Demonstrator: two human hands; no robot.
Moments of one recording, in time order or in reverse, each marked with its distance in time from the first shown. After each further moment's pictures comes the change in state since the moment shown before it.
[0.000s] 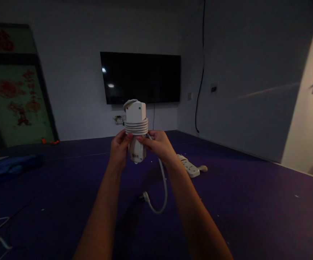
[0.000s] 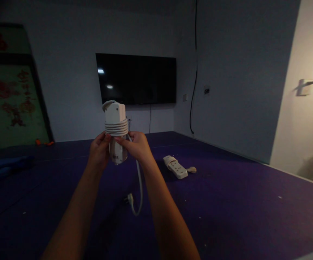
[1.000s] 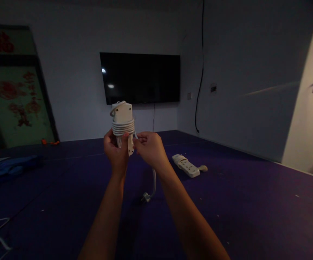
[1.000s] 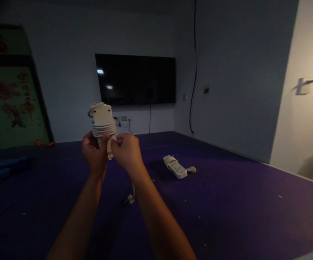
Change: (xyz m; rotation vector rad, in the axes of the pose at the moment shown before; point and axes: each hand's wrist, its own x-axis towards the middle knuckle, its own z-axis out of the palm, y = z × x) left_hand -0.004 -0.010 0.002 0.348 0.412 0.434; right_hand -0.009 0.002 0.027 -0.374 0.131 -0.146
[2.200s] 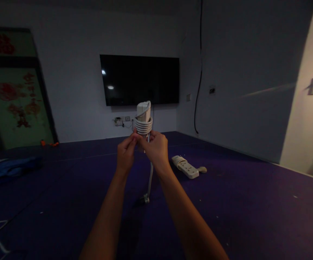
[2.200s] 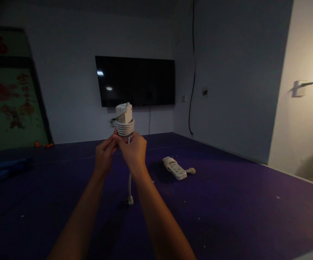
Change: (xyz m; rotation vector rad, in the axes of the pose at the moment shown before) left_hand -0.009 0.003 0.004 -0.182 -0.421 -0.280; right_hand 0.003 0.005 -0.007 -0.031 0.291 0.016
